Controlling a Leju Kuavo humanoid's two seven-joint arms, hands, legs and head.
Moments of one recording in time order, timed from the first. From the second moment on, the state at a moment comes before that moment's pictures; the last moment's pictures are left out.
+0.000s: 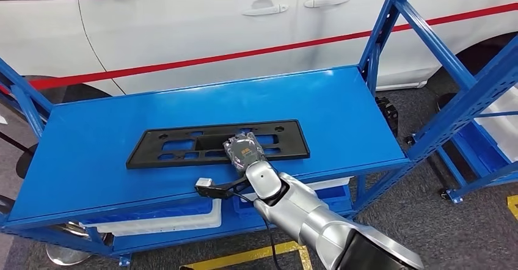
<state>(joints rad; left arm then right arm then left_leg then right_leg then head) -0.13 -0.21 1.07 -0.20 -1.25 0.11 -0.09 -0.79 0.26 0.99 -0.49 1.30 -0.31 0.17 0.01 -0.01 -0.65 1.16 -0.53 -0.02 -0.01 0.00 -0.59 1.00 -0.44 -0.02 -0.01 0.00</state>
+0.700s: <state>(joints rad) -0.12 -0.21 1.06 -0.20 -1.25 0.08 -0.16 -0.81 0.22 0.94 -0.50 1.33 -0.36 0.22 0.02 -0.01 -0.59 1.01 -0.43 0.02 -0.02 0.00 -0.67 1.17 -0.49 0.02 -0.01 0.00</state>
